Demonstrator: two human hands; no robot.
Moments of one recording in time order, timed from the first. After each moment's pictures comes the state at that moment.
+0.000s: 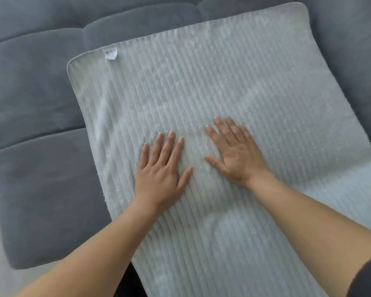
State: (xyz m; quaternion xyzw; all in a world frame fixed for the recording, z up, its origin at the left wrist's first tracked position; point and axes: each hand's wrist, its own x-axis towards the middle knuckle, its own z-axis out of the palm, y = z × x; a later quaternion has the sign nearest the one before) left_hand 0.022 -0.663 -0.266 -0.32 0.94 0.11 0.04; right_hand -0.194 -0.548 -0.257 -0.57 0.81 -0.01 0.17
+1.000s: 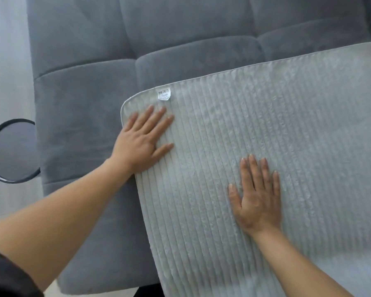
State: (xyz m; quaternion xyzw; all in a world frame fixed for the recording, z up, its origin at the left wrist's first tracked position) left_hand 0.035 -0.929 -0.257 -0.27 0.95 0.08 0.11; right_hand -0.138 -0.626 -0.269 -0.45 0.88 -0.08 0.12
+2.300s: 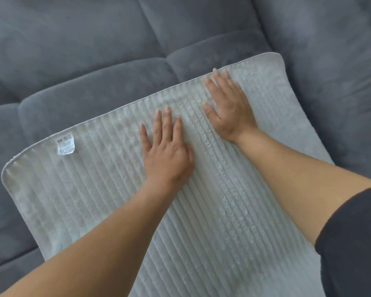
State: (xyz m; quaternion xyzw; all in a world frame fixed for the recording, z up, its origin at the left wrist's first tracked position) left_hand -0.202 -0.812 -0.256 -0.34 0.92 0.18 0.02; right_hand -0.391 -0.745 -0.244 -0.46 0.87 -0.12 0.11
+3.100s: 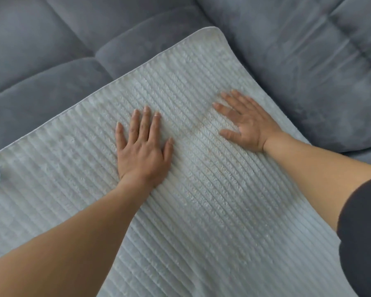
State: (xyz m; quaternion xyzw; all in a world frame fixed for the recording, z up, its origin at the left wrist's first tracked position) left_hand -0.239 -0.777 -0.286 -0.23 0.96 0.12 0.03; right_hand -0.457 -0.552 -0.269 -0.46 0.86 0.03 0.20
